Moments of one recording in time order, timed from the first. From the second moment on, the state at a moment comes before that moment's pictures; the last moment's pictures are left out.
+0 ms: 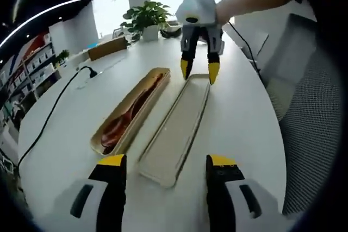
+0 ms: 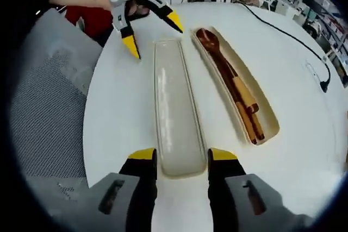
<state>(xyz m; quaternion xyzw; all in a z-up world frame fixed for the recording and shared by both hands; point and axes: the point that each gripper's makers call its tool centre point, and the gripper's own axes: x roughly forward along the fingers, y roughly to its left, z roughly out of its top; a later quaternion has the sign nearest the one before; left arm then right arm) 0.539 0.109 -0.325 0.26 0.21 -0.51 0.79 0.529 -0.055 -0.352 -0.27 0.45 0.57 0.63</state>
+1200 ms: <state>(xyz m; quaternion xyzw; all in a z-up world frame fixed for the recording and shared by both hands) 0.518 0.094 -0.328 0.36 0.22 -0.57 0.71 0.505 -0.014 -0.311 -0.29 0.38 0.61 0.63</state>
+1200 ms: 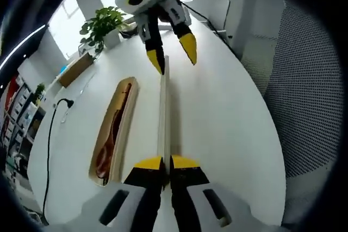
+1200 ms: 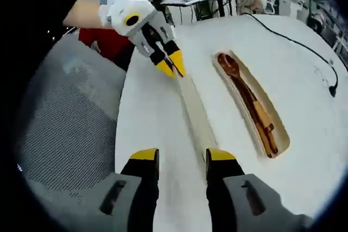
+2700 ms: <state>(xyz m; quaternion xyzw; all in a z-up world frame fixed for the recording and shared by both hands) 0.493 0.097 -0.329 0.27 0.27 -0.59 0.72 0.526 -0.029 -0.315 -0.31 0.38 0.61 0.62</state>
